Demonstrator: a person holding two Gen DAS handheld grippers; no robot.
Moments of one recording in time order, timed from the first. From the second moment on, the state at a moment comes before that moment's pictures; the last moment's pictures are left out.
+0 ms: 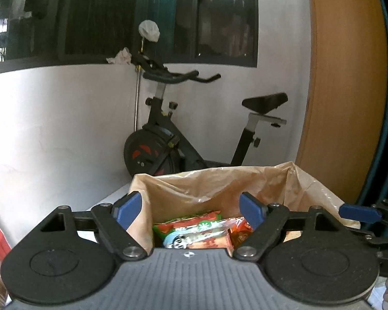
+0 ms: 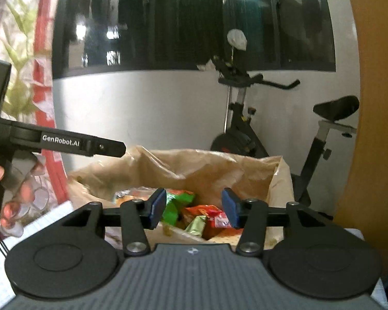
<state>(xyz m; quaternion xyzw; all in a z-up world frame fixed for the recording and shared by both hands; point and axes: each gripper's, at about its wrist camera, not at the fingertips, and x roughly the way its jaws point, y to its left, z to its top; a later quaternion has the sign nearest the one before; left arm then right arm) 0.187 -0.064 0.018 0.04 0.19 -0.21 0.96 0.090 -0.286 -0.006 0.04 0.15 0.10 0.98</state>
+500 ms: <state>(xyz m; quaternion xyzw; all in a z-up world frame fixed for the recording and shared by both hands) 0.140 0.000 -0.046 0.02 0.26 -0.23 0.94 0.018 -0.293 -0.055 0.06 0.16 0.09 0.98</state>
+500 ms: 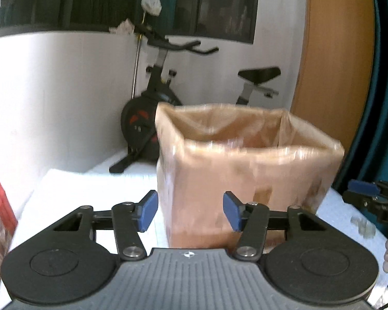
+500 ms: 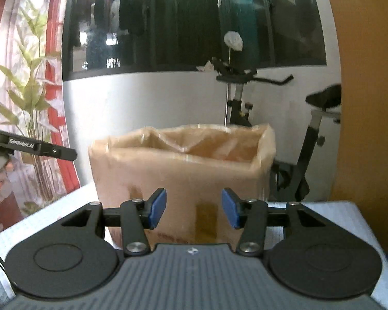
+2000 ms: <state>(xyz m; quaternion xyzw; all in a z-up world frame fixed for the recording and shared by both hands) 0.190 -0.091 -0.189 0.06 0.40 -0.20 0.89 0.082 -0.277 -0.193 0.14 0.34 0.14 0.92</state>
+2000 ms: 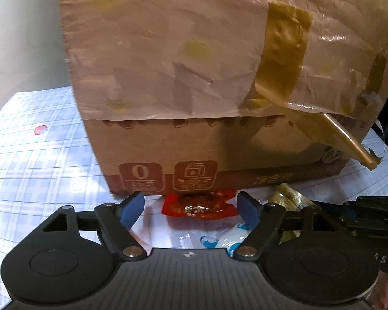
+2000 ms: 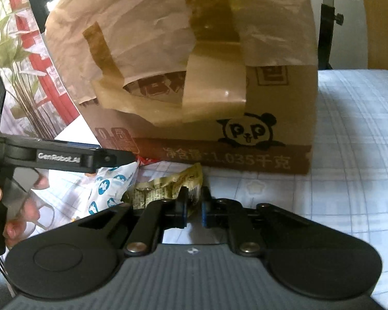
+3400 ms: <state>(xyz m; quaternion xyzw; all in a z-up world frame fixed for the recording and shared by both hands) 0.122 -0.041 -0.144 0.04 0.37 -0.22 0.90 0.040 -0.307 -0.163 0.21 0.31 0.11 0.92</state>
